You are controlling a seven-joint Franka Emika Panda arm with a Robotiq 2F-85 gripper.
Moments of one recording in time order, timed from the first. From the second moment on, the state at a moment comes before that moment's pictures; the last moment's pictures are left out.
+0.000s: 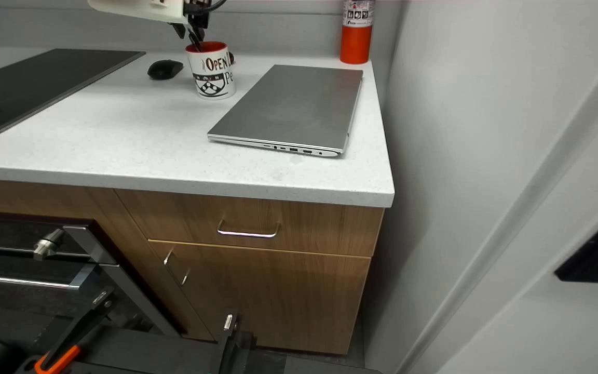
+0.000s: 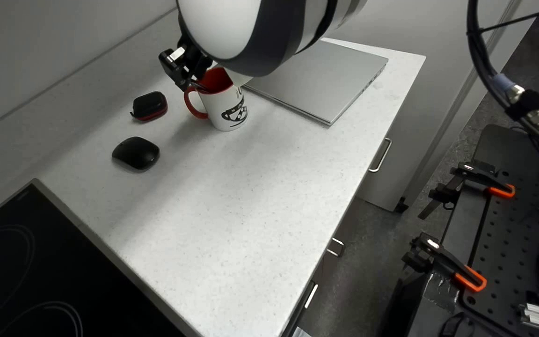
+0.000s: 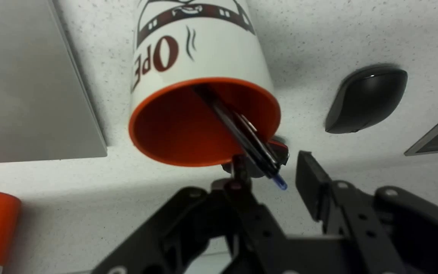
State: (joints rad) arm 0.09 0.24 0.11 -2.23 0.26 3.16 -0.10
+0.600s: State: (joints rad) arm 0.06 0.25 0.11 -2.21 0.26 3.17 -0.12
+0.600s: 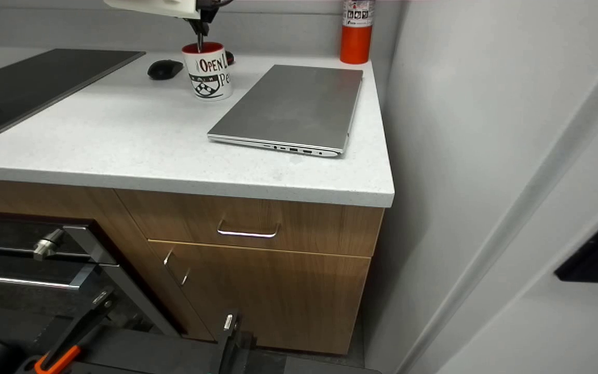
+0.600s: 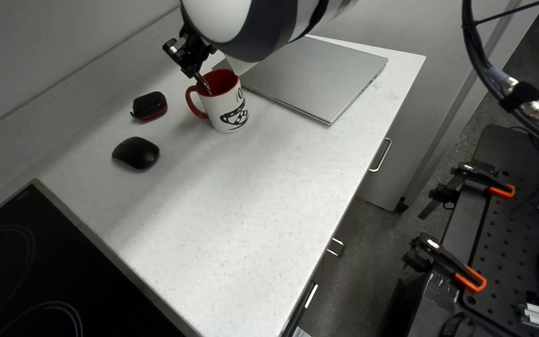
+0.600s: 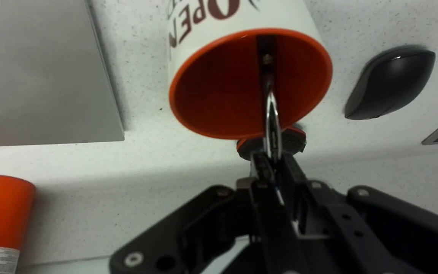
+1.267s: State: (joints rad) arm 0.05 0.09 0.08 -2.21 0.27 3.15 -0.11
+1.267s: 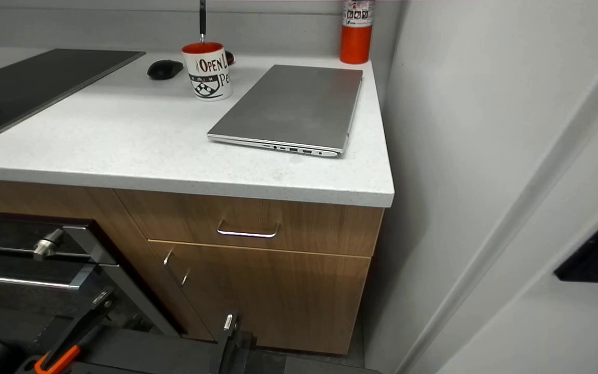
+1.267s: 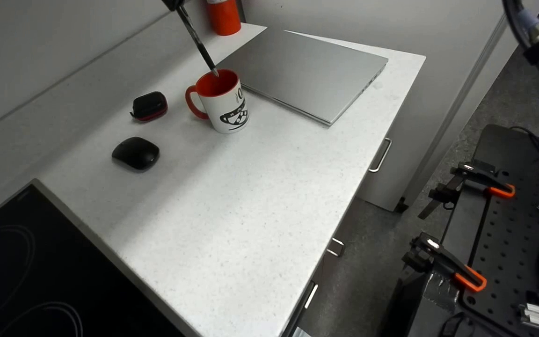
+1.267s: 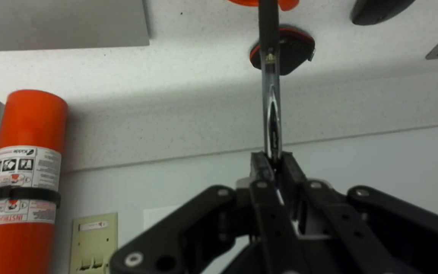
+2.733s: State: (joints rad) arm 0.09 0.28 0.18 -2.15 0.35 2.70 -0.22
